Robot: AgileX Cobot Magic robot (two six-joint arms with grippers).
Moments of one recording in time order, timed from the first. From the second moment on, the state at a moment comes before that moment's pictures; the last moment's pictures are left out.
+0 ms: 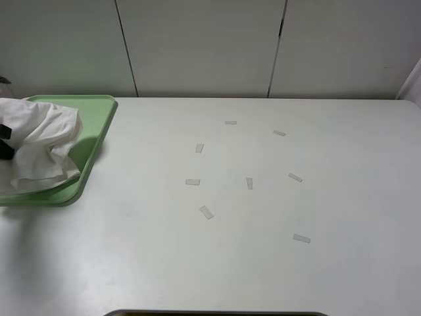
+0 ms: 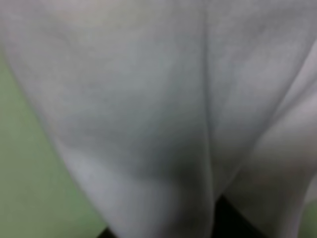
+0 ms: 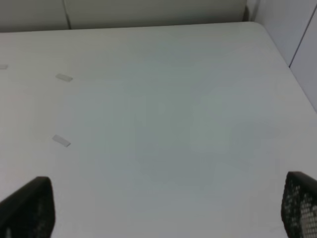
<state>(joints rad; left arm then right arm) 0.46 1.75 -0.89 -0.63 0.42 0.93 -0.09 0.00 -0.50 -0.02 1.02 -0.03</state>
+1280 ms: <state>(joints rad) 0.52 1.75 -0.90 -0.62 0.32 0.93 -0.09 0.00 -0.50 -0.02 1.02 -0.03</state>
